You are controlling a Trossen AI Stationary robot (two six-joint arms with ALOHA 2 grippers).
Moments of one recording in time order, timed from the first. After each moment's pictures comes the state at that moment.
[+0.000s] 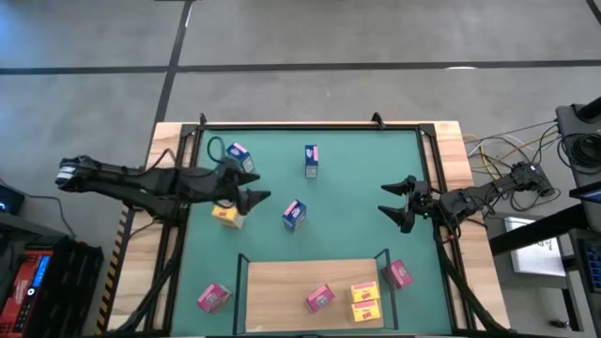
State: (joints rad) left arm -0.13 0.95 0.79 -0.26 -0.40 -0.78; right arm 0.37 0.18 0.01 0.07 0.61 0.39
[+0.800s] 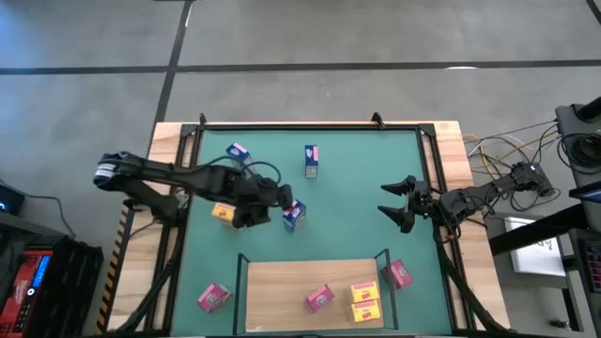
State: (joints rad) left arm -0.13 1.48 1.32 -0.81 -0.04 -1.93; right arm 0.37 0.18 0.01 0.07 0.61 0.39
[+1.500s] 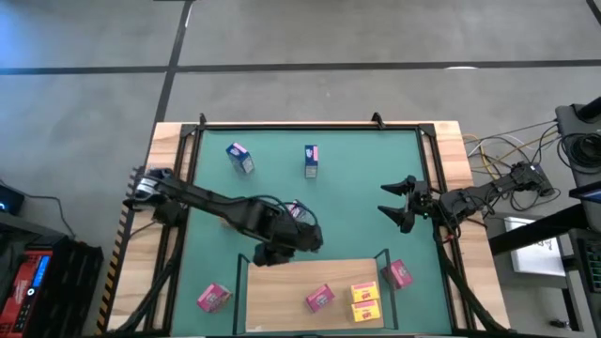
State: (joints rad) left arm -0.32 1.87 1.77 -0.94 0.04 -2.11; right arm 0.37 0.18 0.01 0.07 0.61 0.39
